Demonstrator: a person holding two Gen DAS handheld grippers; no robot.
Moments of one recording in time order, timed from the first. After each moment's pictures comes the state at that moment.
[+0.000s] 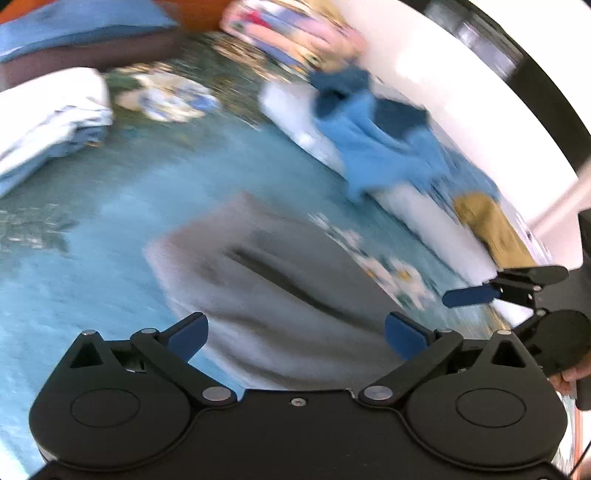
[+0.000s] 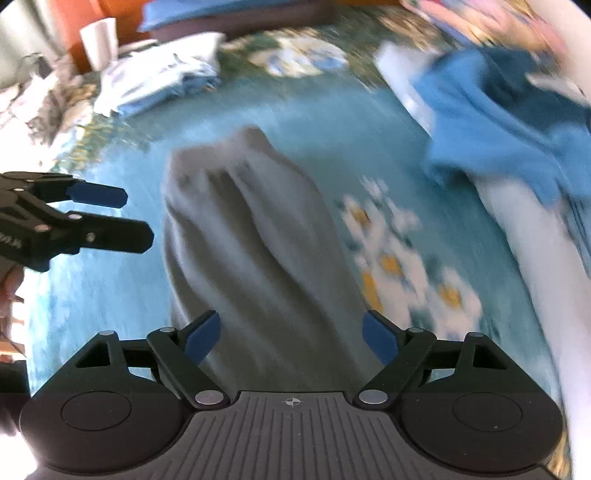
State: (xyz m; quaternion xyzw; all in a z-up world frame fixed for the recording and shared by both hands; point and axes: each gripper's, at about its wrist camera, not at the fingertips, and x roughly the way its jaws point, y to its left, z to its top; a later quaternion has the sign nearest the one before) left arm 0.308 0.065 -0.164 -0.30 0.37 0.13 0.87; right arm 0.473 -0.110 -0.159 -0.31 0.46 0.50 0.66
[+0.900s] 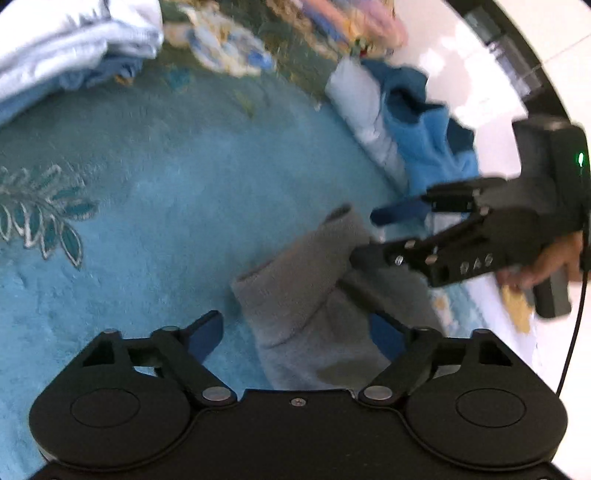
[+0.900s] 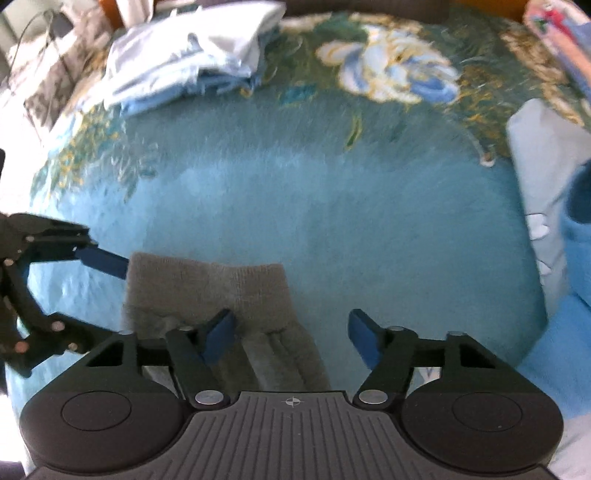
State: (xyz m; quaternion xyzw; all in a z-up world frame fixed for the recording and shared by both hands) left arm 0.338 0.170 -0.245 -0.39 0.41 0.07 0.82; right arm 0.537 0.074 -0.225 -0.39 0.48 0.57 0.54
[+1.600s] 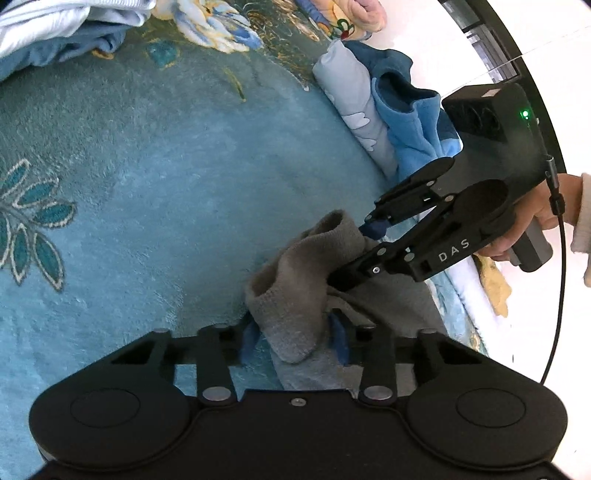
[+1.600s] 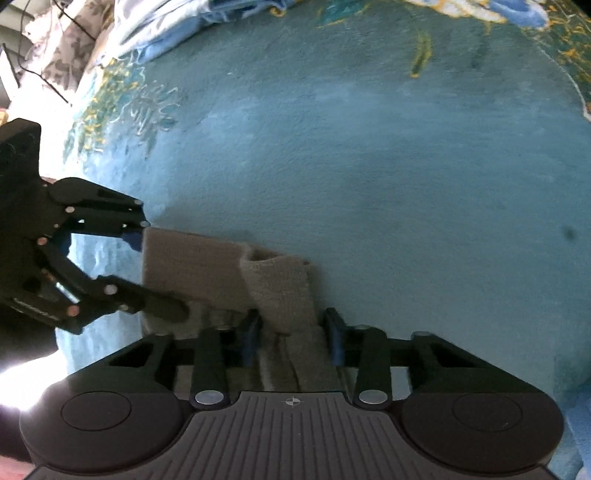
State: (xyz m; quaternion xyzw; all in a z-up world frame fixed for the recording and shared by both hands) left arm 0.344 0.193 -0.263 -0.40 0.40 0.01 0.82; right arm 0.539 0.115 -0.263 -0.41 0.58 0.58 0.40
